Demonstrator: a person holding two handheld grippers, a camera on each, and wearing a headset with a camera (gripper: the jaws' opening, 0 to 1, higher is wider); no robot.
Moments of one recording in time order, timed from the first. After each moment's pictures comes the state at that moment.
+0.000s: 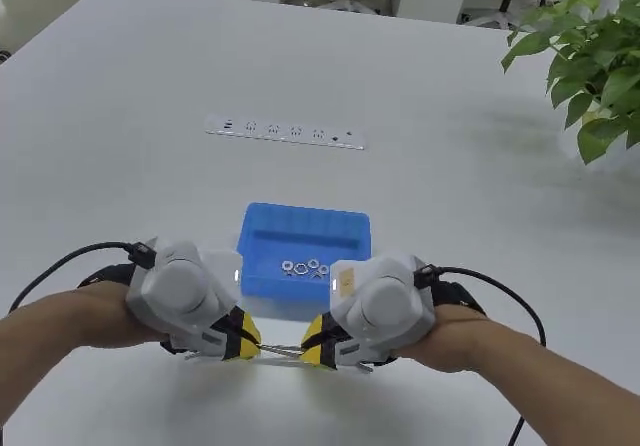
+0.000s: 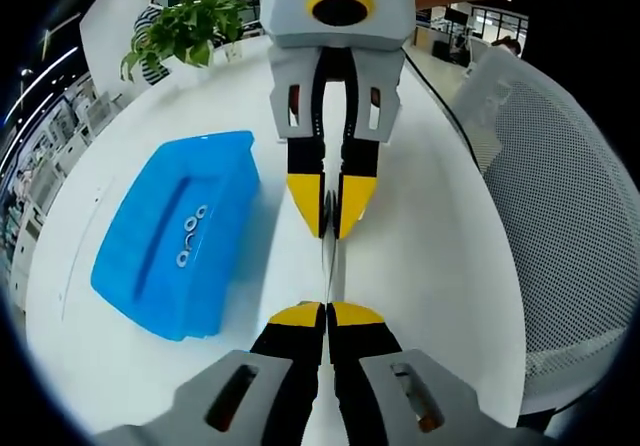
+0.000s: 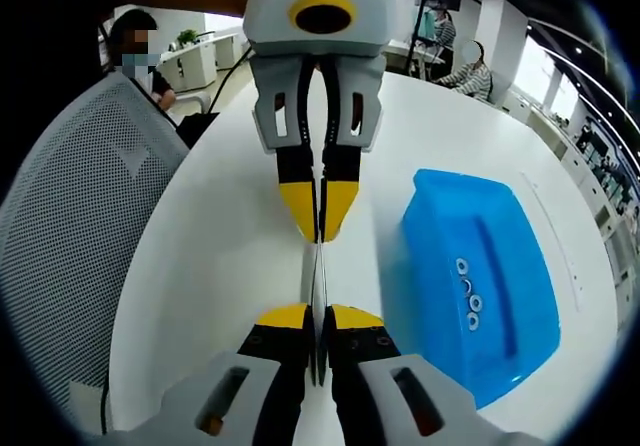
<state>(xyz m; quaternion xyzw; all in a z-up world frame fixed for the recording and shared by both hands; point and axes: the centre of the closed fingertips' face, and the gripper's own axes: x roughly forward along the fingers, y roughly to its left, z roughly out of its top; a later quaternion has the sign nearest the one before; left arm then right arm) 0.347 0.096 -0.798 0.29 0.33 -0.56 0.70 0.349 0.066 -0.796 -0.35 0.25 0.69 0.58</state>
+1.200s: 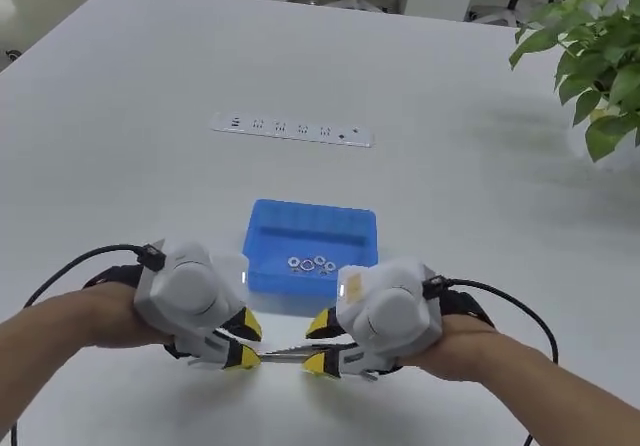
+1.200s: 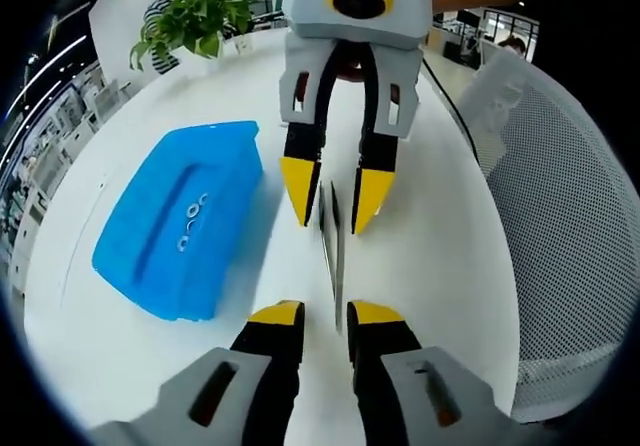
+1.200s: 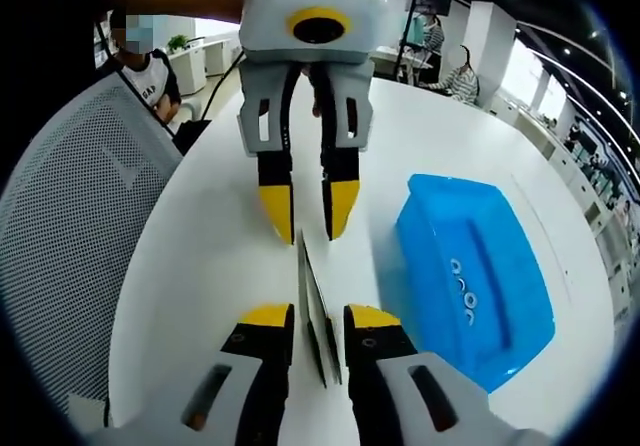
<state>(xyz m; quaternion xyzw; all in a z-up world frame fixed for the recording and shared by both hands) 0.342 0.104 -0.795 0.27 0.35 -0.53 0.72 0.349 0.066 -0.789 -0.34 0.24 0.67 0.61</state>
